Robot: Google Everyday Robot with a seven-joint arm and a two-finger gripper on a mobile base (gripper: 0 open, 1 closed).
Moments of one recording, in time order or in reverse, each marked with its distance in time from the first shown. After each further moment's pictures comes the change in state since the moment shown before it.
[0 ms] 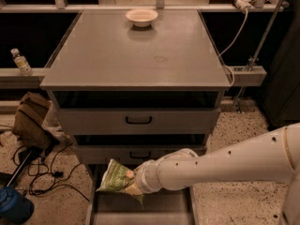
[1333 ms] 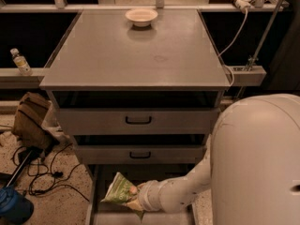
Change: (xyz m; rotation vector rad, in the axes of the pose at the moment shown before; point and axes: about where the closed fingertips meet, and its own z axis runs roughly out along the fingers) arm 0.070 0.020 0.072 0.023 -0.043 0.146
